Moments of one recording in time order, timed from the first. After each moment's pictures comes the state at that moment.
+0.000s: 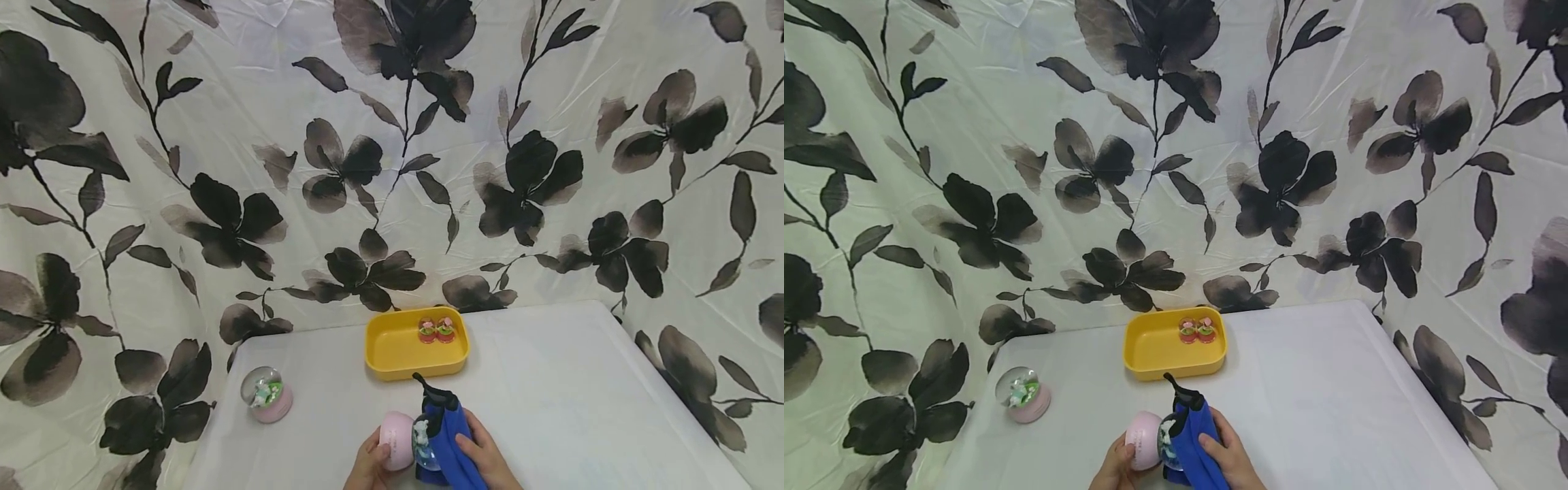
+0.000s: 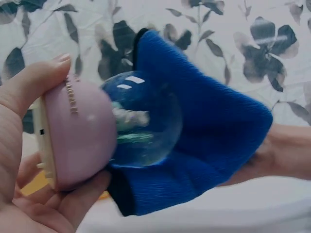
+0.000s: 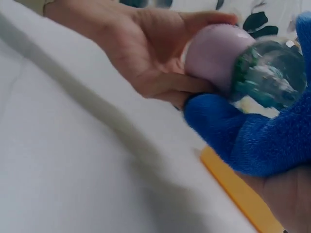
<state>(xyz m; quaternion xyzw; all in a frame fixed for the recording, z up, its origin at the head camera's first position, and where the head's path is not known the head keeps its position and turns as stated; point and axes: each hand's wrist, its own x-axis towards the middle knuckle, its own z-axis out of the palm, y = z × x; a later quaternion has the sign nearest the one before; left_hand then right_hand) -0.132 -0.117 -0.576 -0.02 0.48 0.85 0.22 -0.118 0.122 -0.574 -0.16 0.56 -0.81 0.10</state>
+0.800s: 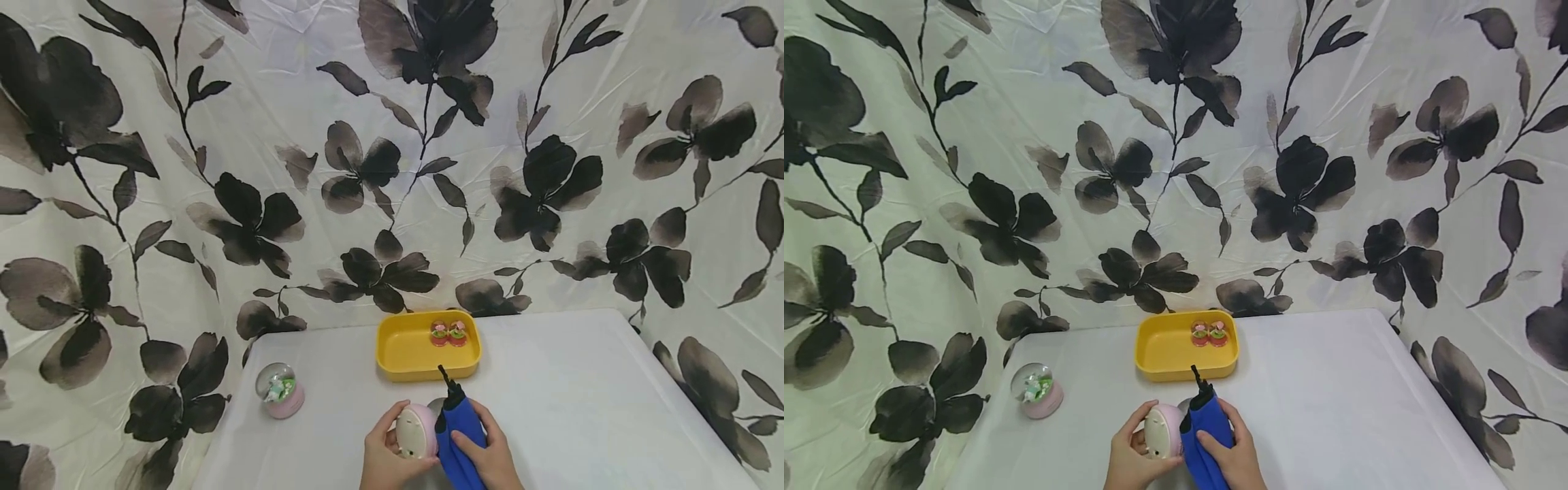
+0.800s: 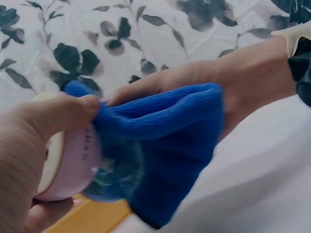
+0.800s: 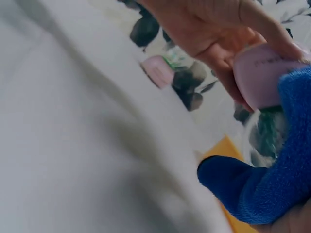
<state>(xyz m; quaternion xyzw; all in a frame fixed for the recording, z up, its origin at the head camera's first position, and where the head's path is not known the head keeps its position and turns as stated) -0.124 -0.097 -0.549 0.06 0.71 0.70 -0.03 -0.123 0.100 -0.563 0.01 0.71 -0.71 0.02</state>
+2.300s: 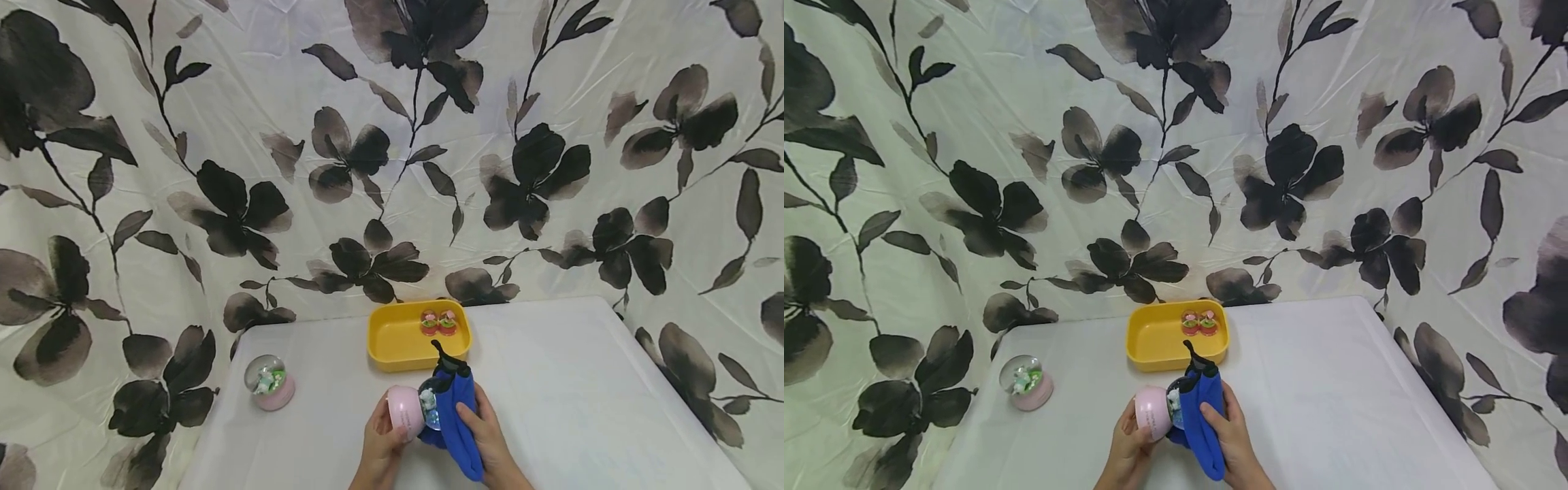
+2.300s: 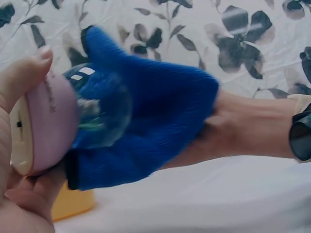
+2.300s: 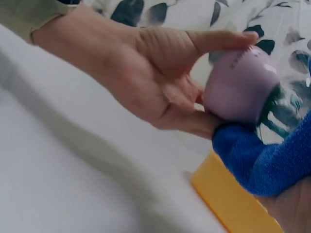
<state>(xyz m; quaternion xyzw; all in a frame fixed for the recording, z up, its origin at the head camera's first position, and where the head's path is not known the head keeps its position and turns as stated) -0.136 -0.091 -0.568 0.00 0.45 0.89 0.08 -0.127 0.100 -0.544 0.05 0.55 -0.84 0.05</state>
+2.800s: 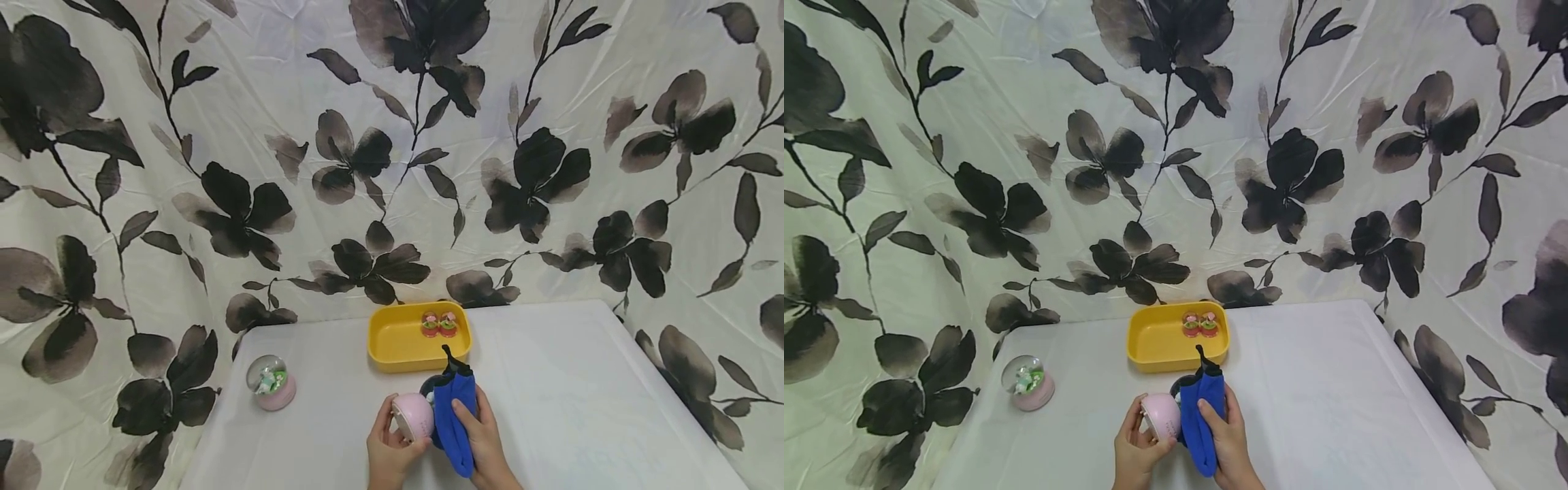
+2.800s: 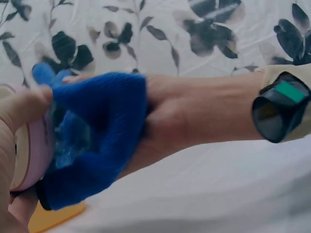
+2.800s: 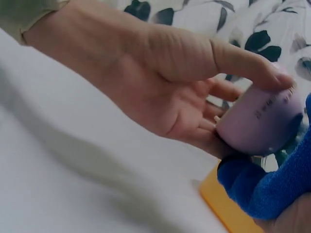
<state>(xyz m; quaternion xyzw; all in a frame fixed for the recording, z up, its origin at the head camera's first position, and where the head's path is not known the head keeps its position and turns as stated) -0.118 -0.072 -0.569 -0.01 0.56 0.83 -0.06 -0.125 0.086 -0.547 0.11 0.54 -0.83 0.03</state>
